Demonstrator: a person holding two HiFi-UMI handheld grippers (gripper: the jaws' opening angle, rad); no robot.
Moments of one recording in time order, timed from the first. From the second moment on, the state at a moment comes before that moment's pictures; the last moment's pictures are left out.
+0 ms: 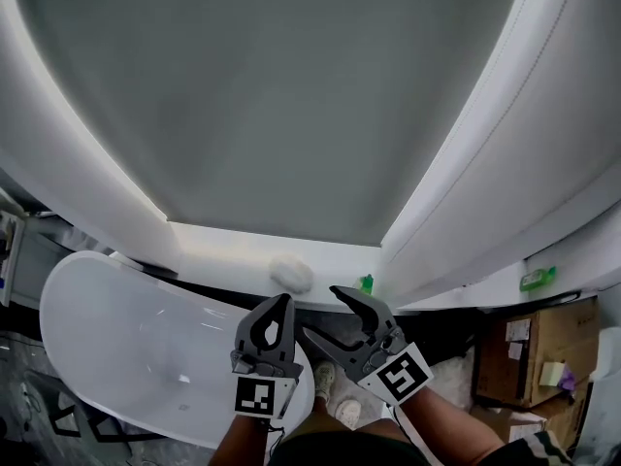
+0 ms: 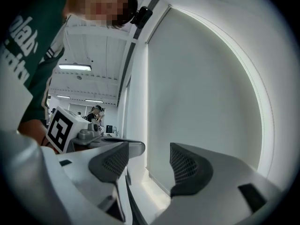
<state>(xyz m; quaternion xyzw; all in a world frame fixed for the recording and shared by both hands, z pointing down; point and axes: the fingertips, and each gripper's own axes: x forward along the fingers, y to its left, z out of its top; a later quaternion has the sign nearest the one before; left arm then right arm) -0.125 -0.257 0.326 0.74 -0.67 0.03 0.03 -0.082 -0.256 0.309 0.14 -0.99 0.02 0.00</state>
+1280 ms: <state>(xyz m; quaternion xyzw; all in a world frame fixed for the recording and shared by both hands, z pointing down) 0.028 -0.191 0.235 0.79 -0.61 0.05 -0.03 0.066 -0.175 0.213 0.16 -0.98 -0.03 -0.06</state>
